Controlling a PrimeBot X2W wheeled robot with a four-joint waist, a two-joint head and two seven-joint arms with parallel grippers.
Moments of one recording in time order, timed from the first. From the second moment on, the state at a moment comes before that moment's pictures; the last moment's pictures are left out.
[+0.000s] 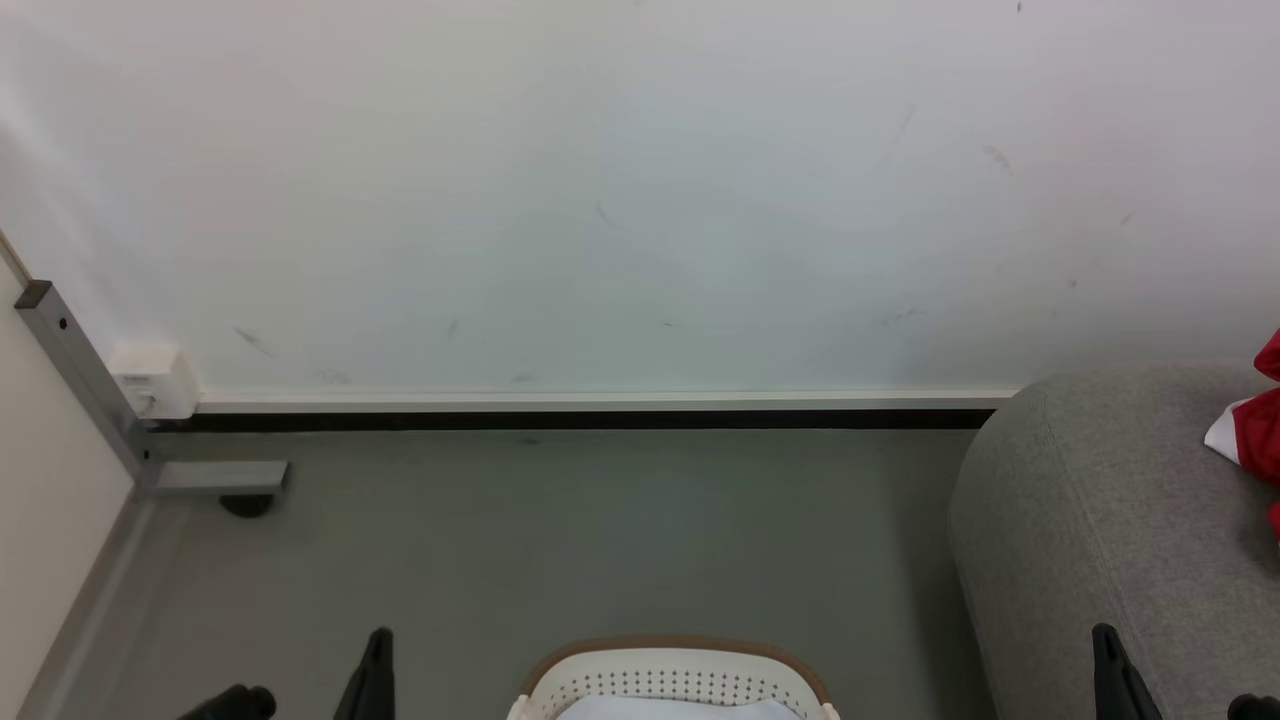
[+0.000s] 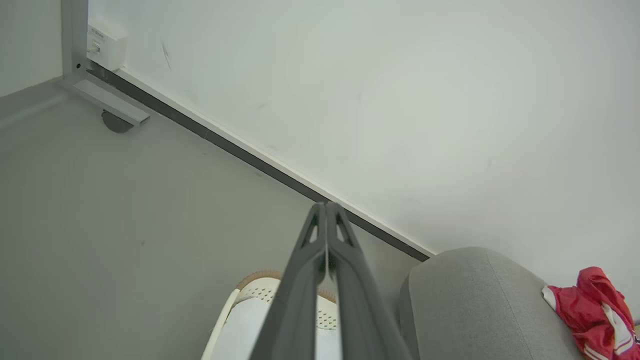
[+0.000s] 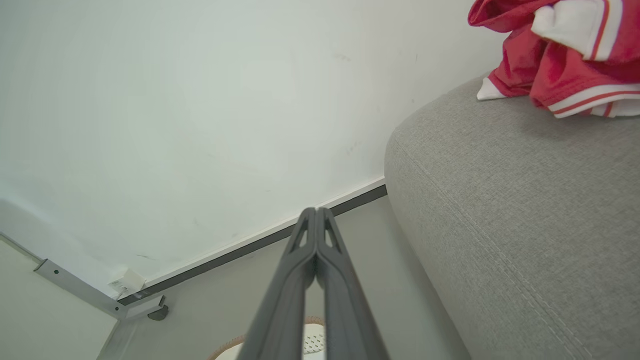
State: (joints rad) left arm 0.00 0.10 -0.13 0.27 -0.69 0.02 -0.15; right arm 0.00 -0.04 -0.04 0.35 0.59 0.13 -0.15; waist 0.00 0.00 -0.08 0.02
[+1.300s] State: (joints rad) left arm -0.05 0.07 -0.01 0.22 -1.14 -0.02 -0.02; right arm -0.06 -0.04 -0.07 0.30 1.09 0.13 -0.02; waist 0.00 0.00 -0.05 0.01
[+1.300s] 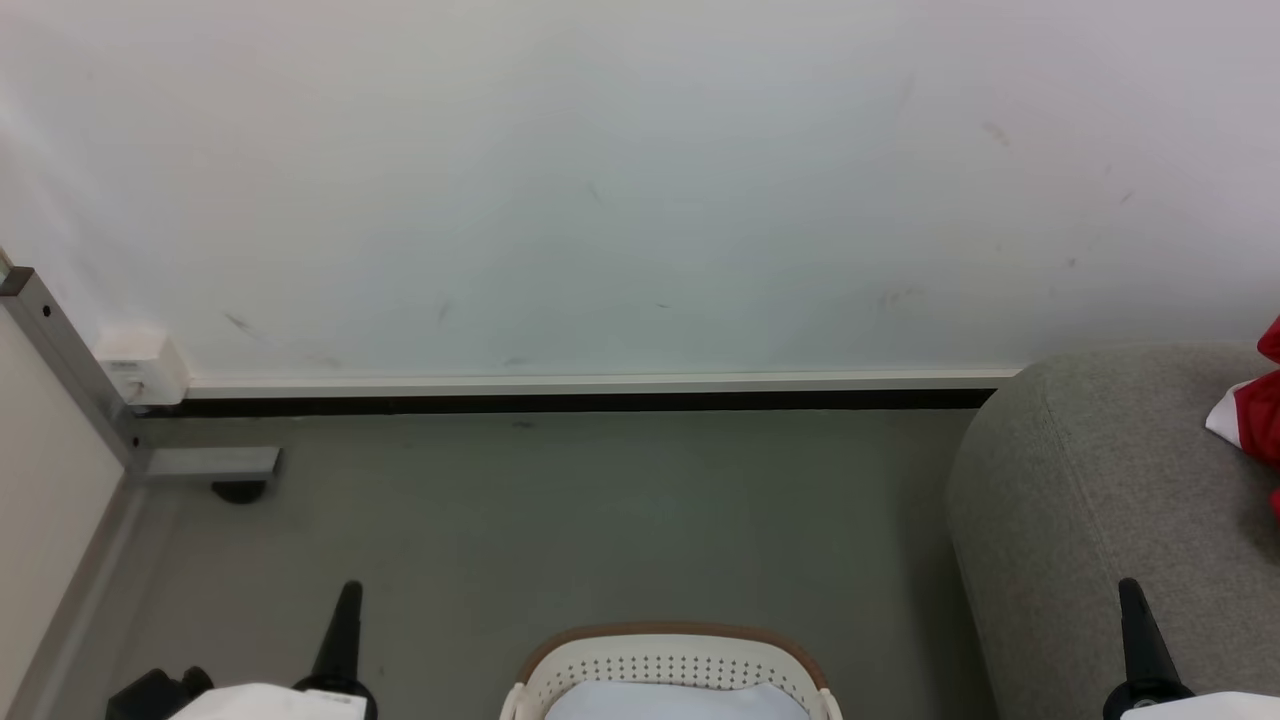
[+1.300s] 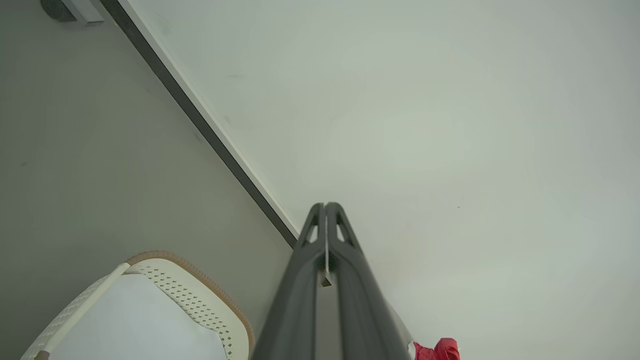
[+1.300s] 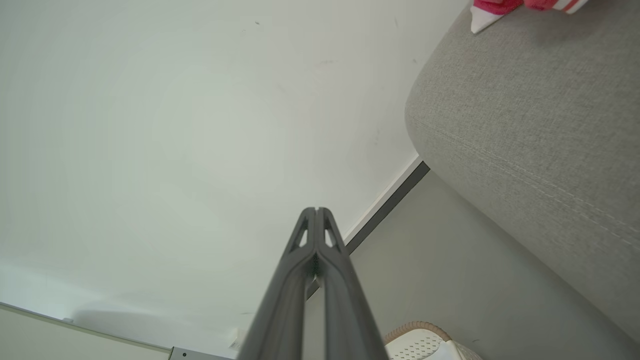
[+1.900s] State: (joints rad) left arm -0.06 0.07 0.03 0.21 -1.30 -0.04 0.03; right arm -0.08 -0.04 -0.09 0.29 1.27 0.13 0.03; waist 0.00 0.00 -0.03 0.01
